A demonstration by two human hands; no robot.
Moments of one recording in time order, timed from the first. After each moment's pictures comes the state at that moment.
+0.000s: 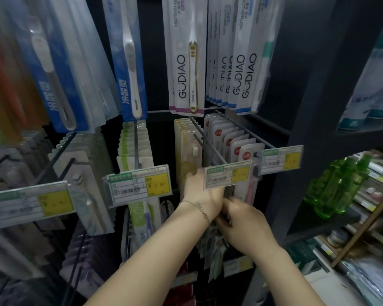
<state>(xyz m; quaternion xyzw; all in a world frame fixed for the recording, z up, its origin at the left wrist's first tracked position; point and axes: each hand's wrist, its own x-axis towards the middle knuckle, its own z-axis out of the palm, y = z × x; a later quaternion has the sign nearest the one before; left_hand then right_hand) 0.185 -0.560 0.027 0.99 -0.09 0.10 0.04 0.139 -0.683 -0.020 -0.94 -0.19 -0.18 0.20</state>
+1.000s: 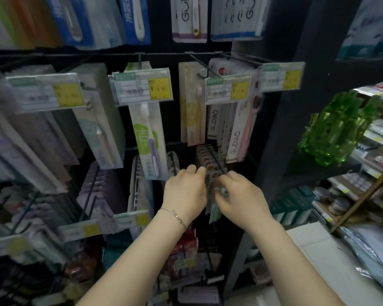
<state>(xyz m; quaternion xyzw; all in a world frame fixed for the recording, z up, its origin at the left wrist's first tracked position) 0.076 -0.528 -0.082 0.97 -0.11 0.19 0.10 0.077 -0.683 -0.096 -0.94 -0.20 -0.21 0.18</state>
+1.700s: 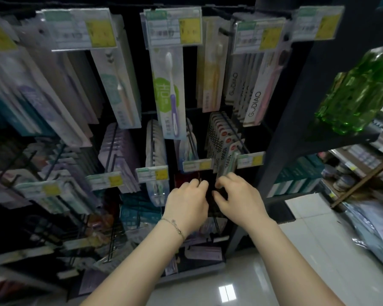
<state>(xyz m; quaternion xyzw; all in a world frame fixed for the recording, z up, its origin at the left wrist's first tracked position) -0.011 -0.500 -0.157 0.98 -0.12 0.10 0.11 0.019 -0.656 -0.160 -0.96 -0.19 -0.11 0.18</state>
